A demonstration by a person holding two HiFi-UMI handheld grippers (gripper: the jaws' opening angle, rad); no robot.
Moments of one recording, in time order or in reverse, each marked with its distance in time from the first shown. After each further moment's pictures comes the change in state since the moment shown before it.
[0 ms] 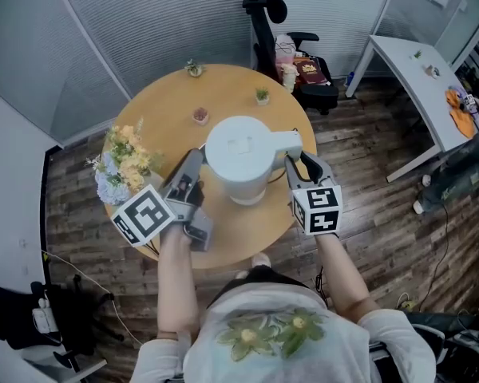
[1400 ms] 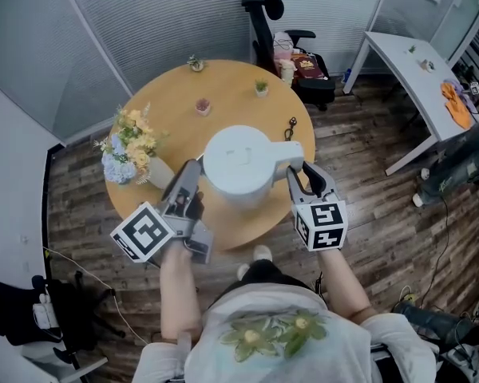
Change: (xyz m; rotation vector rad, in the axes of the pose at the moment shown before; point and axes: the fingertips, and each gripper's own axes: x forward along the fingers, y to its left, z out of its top) left arm -0.077 -0.033 -0.030 -0.097 -0.050 -0.053; right arm -0.087 0.040 -0.013 0.023 -0.028 -0.004
